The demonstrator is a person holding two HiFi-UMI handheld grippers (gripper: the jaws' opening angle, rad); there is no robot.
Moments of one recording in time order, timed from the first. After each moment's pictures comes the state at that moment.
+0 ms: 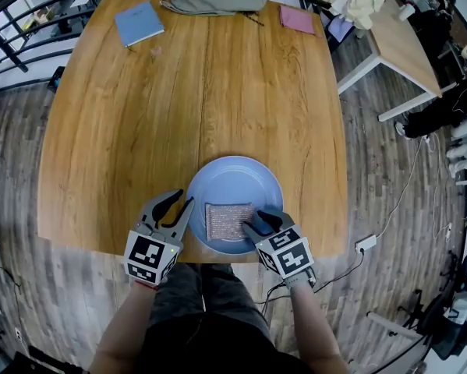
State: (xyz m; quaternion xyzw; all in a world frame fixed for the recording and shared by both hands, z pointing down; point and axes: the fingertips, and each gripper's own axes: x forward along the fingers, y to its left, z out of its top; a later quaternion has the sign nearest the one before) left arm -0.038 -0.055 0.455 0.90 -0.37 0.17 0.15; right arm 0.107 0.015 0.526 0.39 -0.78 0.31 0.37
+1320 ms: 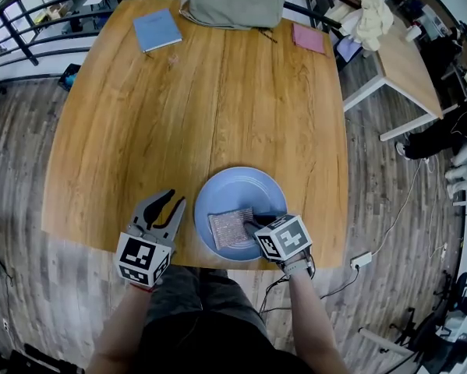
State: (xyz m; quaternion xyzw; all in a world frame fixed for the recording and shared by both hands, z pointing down) left arm -0.082 -0.066 0.431 0.88 -0.42 0.15 0.15; right arm 0.094 -0.003 0.540 0.32 -0.76 0.37 0.43
